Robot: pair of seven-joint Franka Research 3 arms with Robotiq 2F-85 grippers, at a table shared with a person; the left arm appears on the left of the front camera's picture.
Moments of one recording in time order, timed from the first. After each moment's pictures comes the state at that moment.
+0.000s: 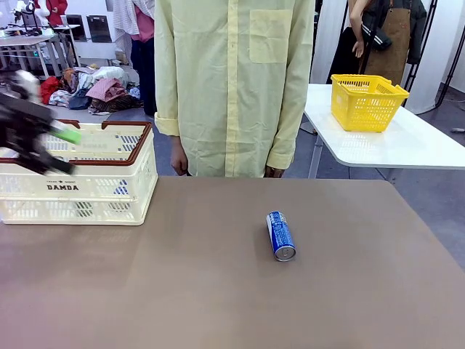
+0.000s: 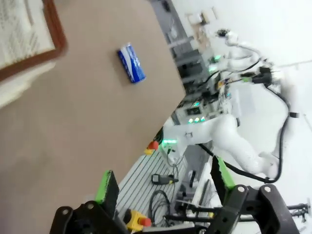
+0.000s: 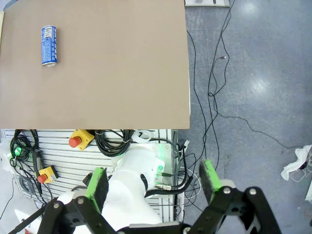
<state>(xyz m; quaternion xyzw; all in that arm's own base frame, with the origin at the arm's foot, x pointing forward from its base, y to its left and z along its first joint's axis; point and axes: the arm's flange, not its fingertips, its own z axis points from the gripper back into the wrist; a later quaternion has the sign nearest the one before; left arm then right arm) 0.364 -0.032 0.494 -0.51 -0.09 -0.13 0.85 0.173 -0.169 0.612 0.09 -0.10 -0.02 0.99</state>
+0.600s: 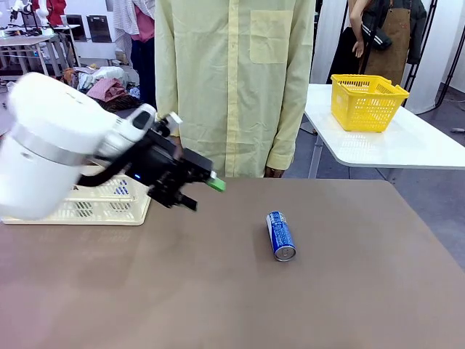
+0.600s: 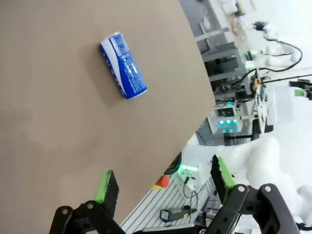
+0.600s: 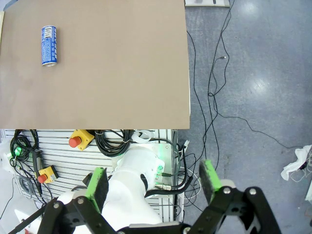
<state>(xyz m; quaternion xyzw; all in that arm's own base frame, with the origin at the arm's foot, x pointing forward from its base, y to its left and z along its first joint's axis) 0.351 -0.277 0.428 -0.43 -0.10 -0.13 0.89 0.173 -0.169 0.612 0.09 -0.10 -0.02 0.99</state>
